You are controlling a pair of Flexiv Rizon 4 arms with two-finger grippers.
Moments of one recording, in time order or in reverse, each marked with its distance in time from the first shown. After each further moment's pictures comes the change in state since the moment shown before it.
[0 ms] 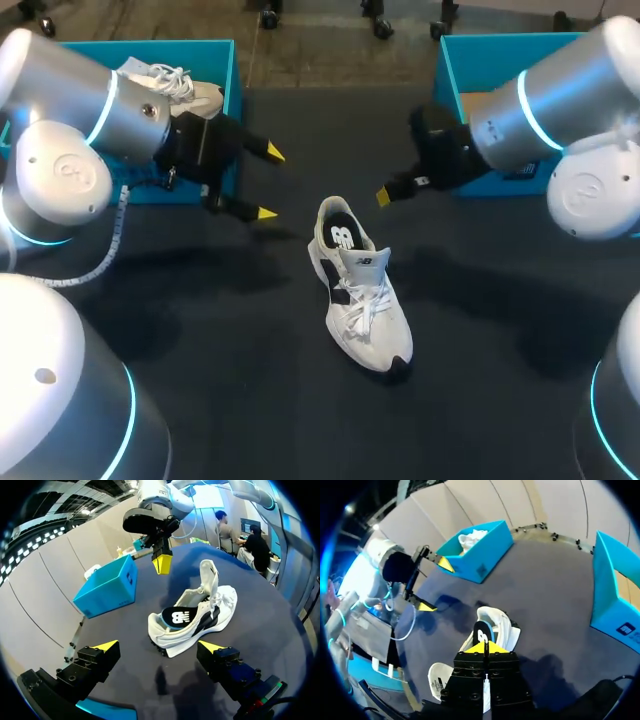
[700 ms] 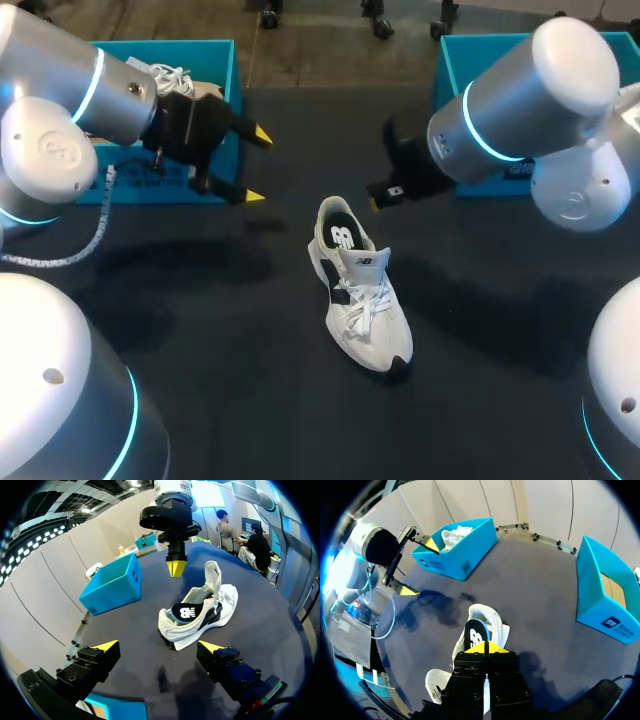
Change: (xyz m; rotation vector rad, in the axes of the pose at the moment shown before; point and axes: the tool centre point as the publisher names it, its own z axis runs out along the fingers) left arm -0.023 0.006 -0.024 -0.023 -0.014 -0.007; right arm 0.007 -0.004 0.008 0.011 -0.213 0.012
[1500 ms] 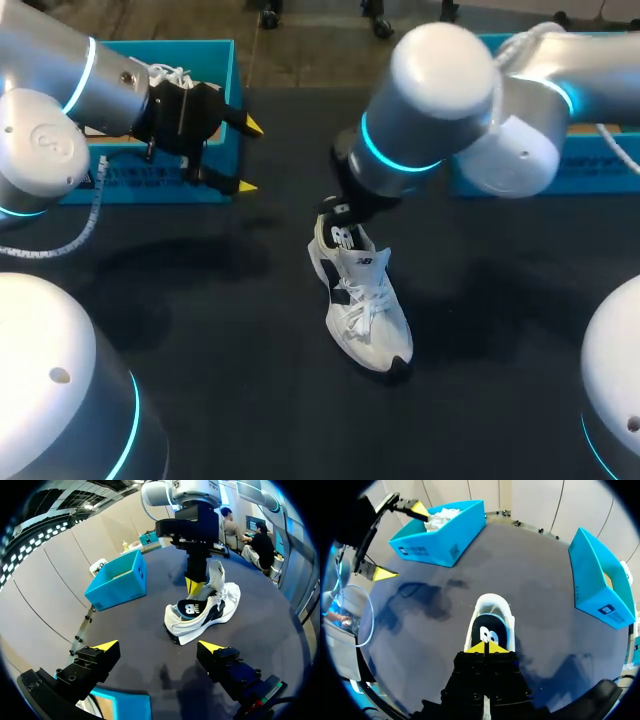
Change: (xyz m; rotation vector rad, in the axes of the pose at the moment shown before) left arm -0.008 0.002 -0.014 -0.037 -0.023 -0.008; right arm 0.036 -0.010 0.041 0.117 -0.212 0.058
